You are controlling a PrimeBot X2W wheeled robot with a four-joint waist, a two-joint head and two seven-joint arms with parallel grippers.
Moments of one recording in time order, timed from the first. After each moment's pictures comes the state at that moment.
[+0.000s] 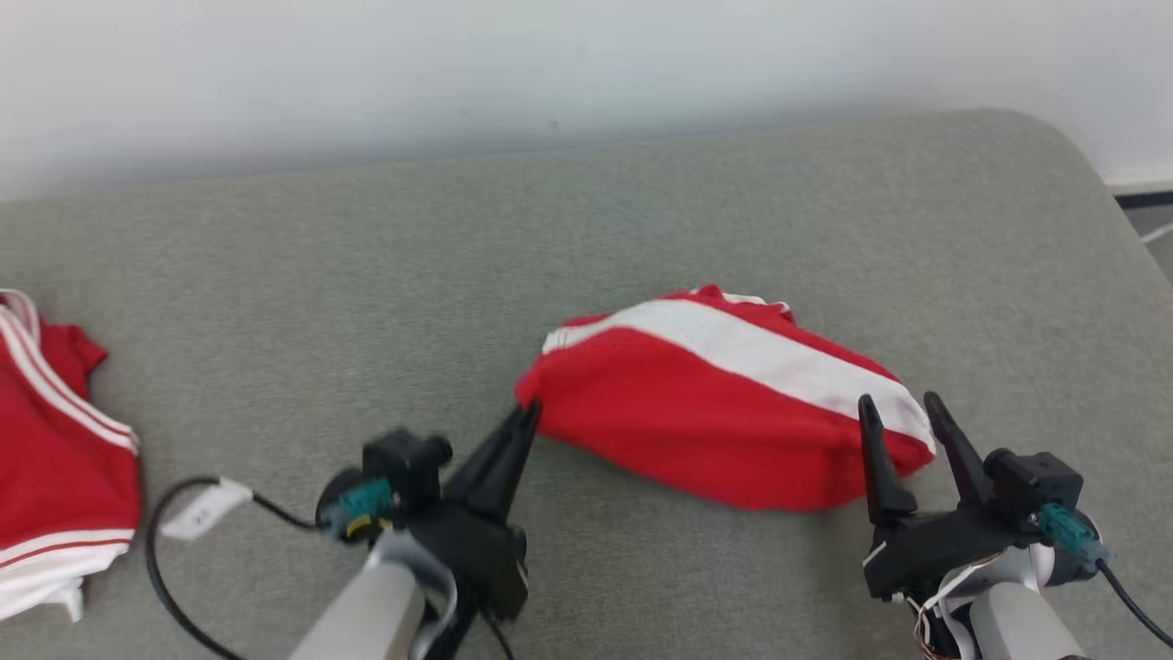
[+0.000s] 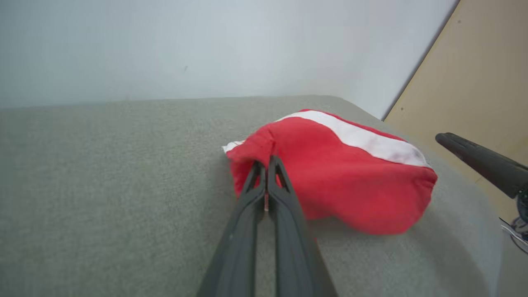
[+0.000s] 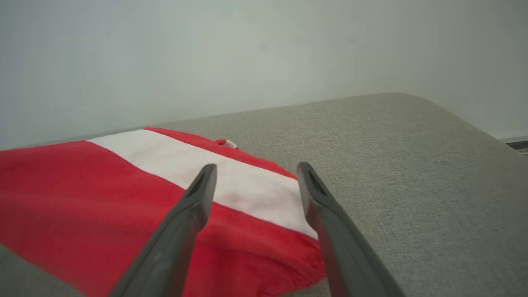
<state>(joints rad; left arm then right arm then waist) -0.60 0.05 -0.54 0.57 -0.43 -0.13 -0.26 -0.31 -0.18 0.22 0.41 0.25 0.13 -0.26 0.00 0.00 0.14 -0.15</state>
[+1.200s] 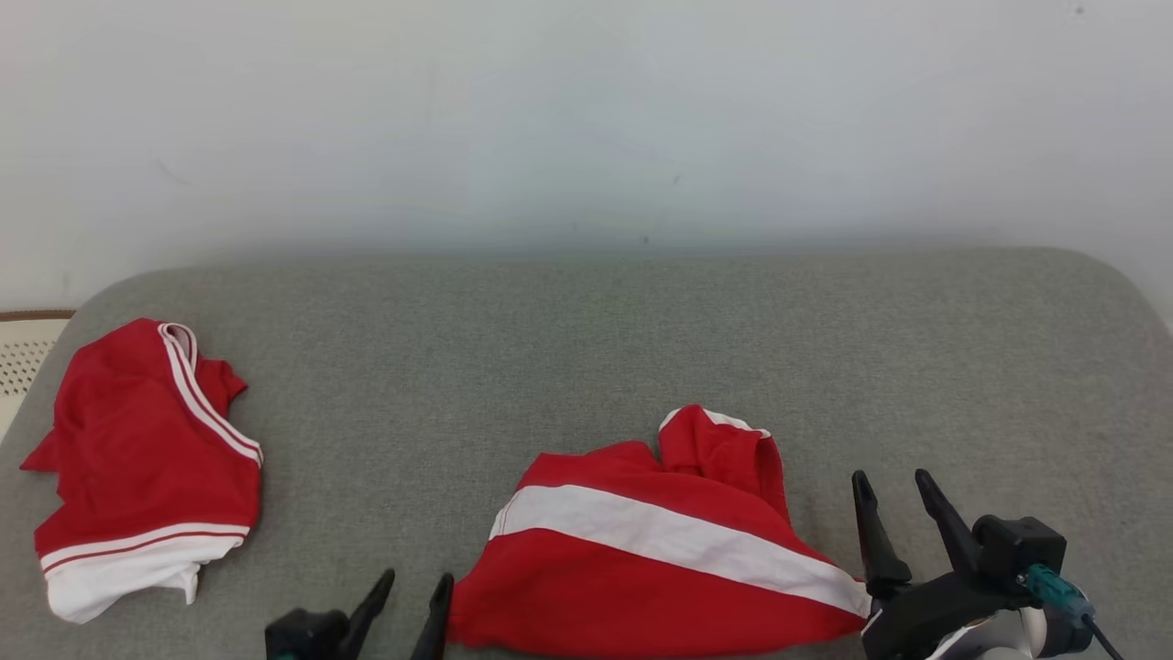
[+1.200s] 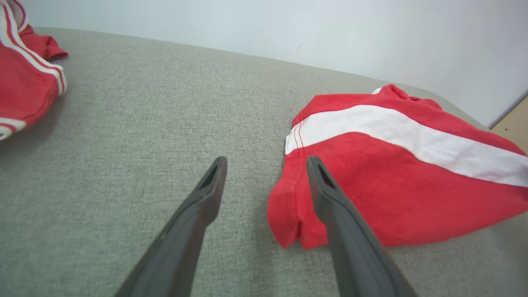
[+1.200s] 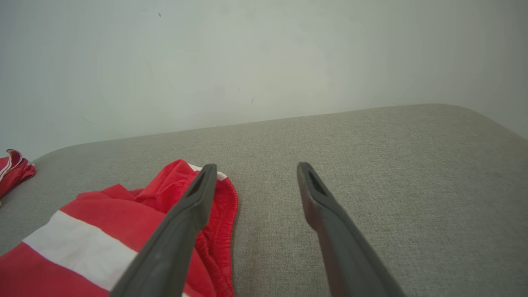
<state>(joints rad) -0.24 0.06 -0.24 0.55 -0.28 -0.13 -0.26 -0.22 -0.18 0.24 0.45 0.28 0.13 -0.26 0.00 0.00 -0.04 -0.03</state>
